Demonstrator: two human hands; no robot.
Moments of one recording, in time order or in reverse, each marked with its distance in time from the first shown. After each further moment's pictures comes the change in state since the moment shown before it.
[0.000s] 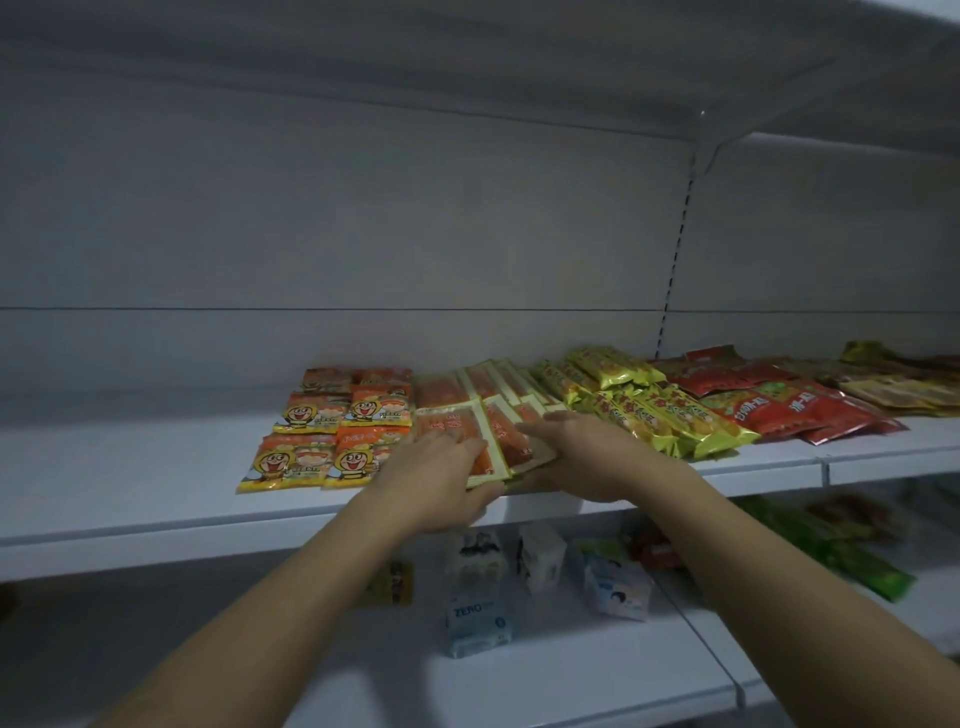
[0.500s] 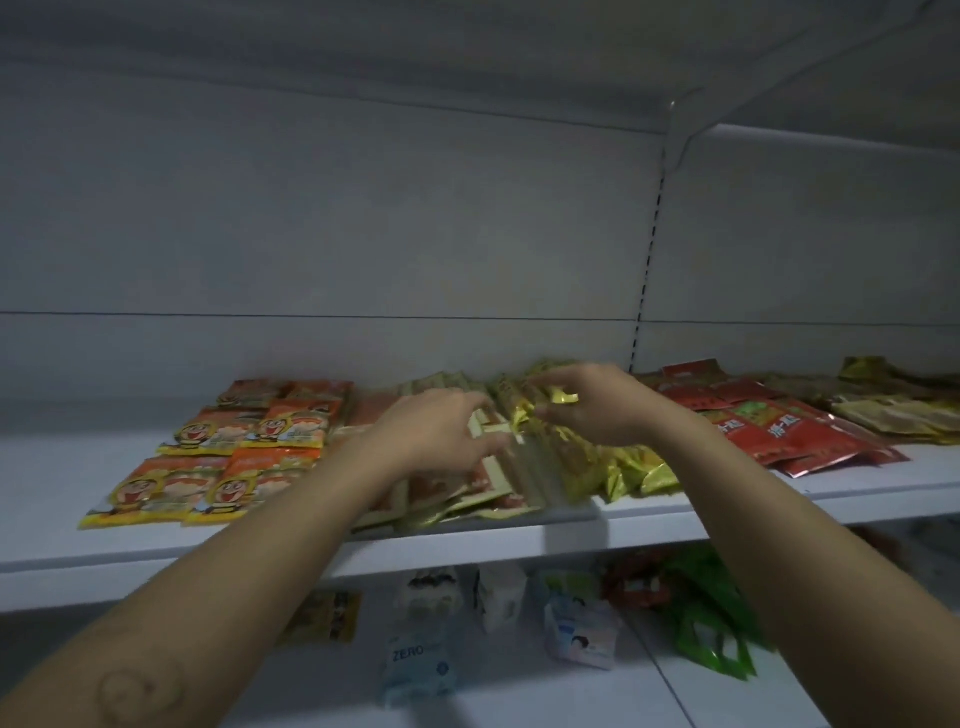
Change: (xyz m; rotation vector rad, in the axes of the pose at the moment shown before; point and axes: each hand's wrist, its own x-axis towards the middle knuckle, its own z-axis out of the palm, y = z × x) left_hand 0.096 0.061 -0.032 -0.109 0.030 -0.043; right_hand 0.024 0.111 -0.038 0.173 0.164 -0.004
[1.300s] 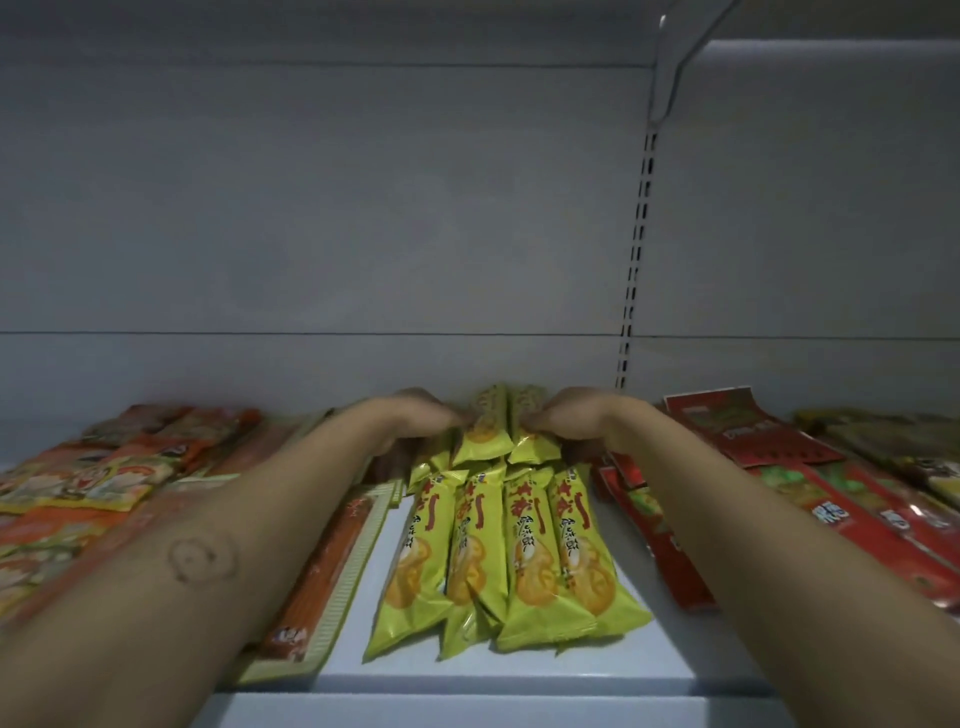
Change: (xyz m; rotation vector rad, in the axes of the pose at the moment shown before) left_hand 0.225 0.038 0.058 -0.601 -0.210 -0.632; right_hand 0.139 0.192 0.019 0.503 -0.416 0.249
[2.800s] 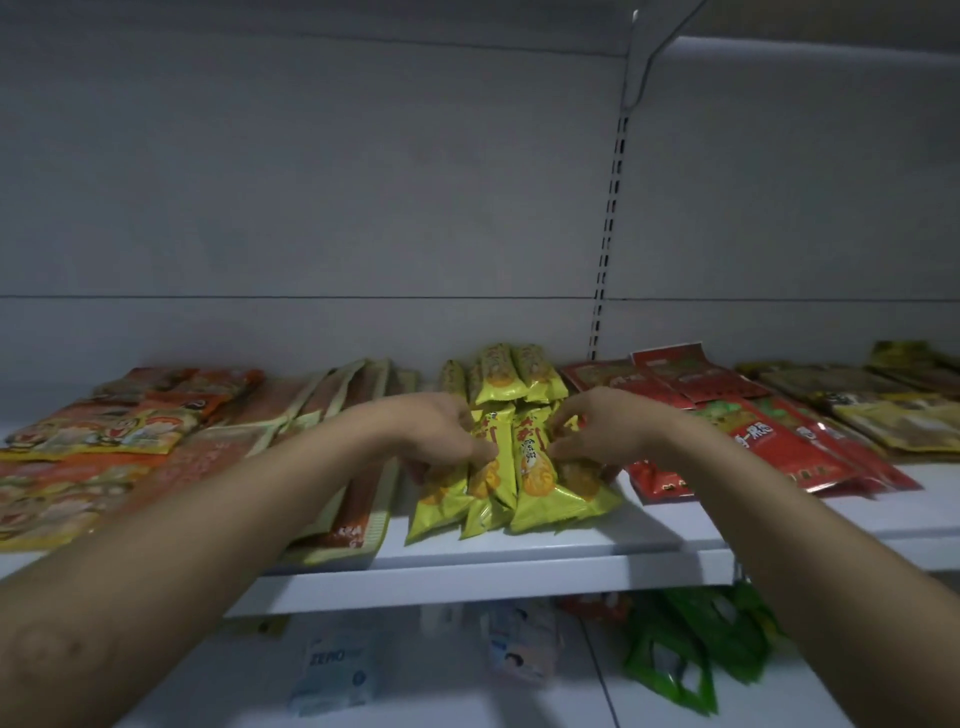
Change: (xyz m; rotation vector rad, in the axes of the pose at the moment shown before) left_hand -0.133 -0.002 0.021 0.385 -0.099 0.254; right_hand -0.133 0.002 0.034 -0.245 0.087 -0.053
